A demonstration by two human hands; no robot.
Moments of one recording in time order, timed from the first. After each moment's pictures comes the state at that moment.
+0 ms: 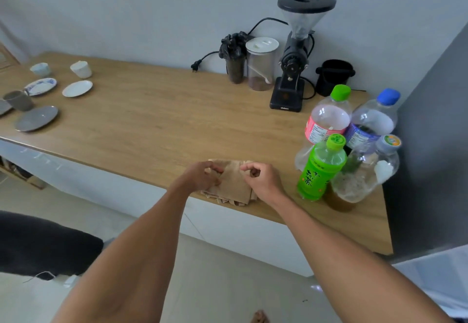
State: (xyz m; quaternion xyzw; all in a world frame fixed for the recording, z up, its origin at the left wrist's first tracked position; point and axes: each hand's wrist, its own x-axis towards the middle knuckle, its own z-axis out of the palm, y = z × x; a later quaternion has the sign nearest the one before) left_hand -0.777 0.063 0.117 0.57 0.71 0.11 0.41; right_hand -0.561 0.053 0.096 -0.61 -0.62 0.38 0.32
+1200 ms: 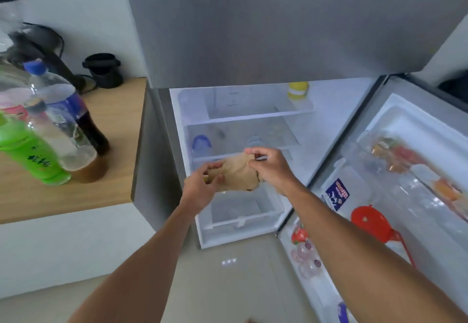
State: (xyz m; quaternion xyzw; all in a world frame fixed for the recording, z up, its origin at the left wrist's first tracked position) left_hand -0.171 -0.147 0.099 0.68 0.48 0.27 0.49; right_hand 0.028 -0.206 0.156 -0.72 -0.42 0.32 0.45
